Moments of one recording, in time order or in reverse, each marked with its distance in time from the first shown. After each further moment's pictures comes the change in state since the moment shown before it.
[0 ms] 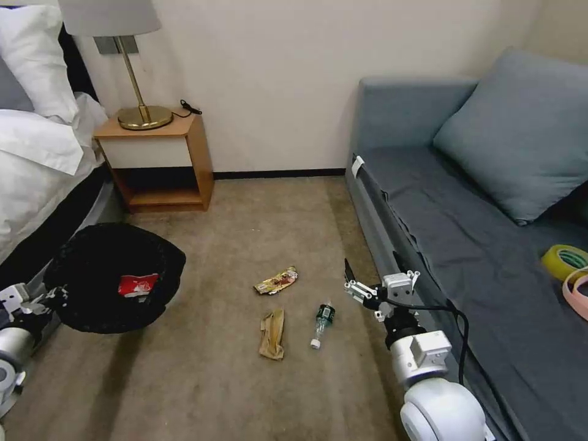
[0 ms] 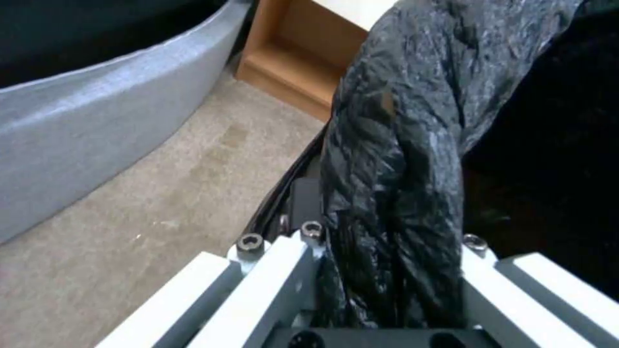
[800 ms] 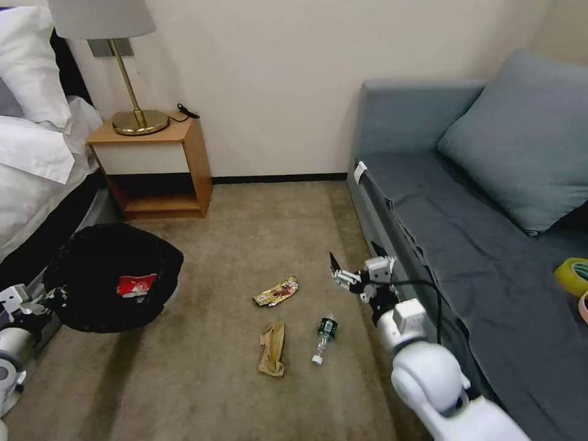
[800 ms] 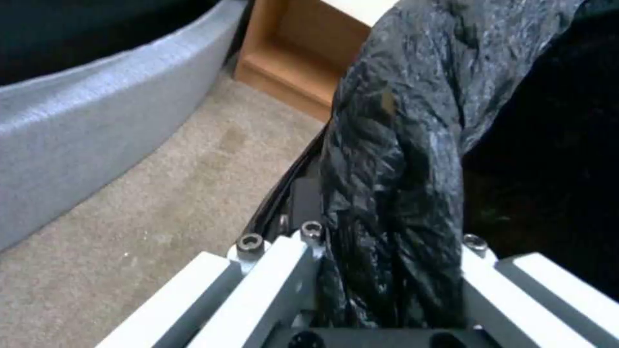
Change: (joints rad) left arm -0.003 -0.017 0.001 0.028 0.046 -0.014 0.039; right arm 0.384 -0.252 -0.214 -0.267 0.319 -0.010 0.066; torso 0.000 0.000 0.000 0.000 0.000
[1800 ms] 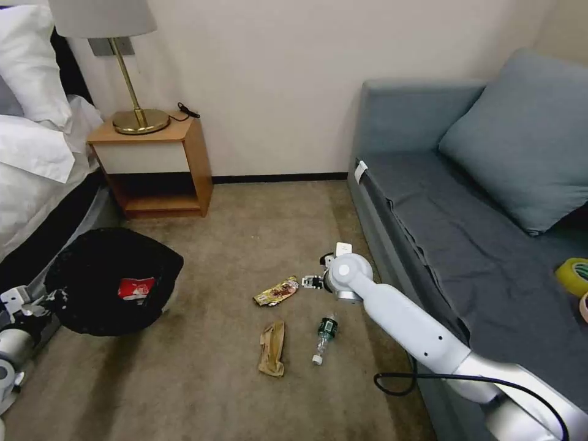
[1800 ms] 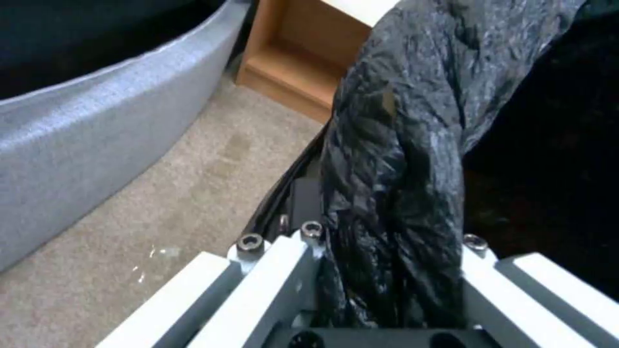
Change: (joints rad) left arm -0.055 0.060 0.028 0.123 -0.011 -0.034 0.064; right arm 0.586 0.234 -0.325 -0.677 1.219 -0.487 0.708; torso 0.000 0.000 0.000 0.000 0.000
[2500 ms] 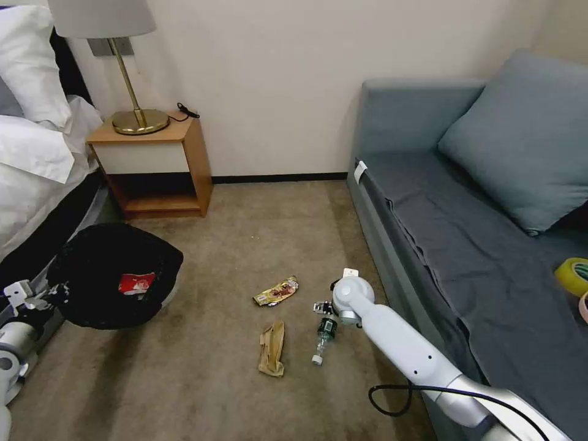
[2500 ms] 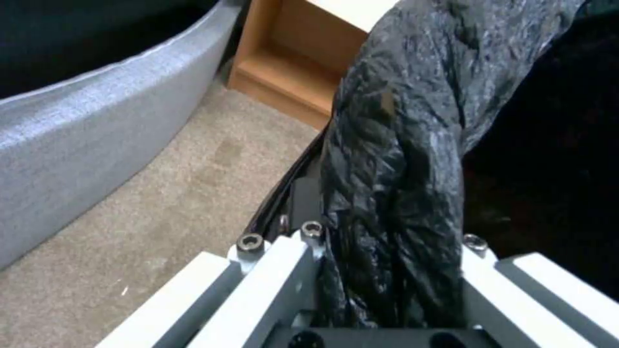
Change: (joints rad) left arm -0.049 -0.014 0.016 0.020 0.031 0.002 0.006; right arm -0.098 0.068 0.038 -0.140 -0.168 -0.016 -0.085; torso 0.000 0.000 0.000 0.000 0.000
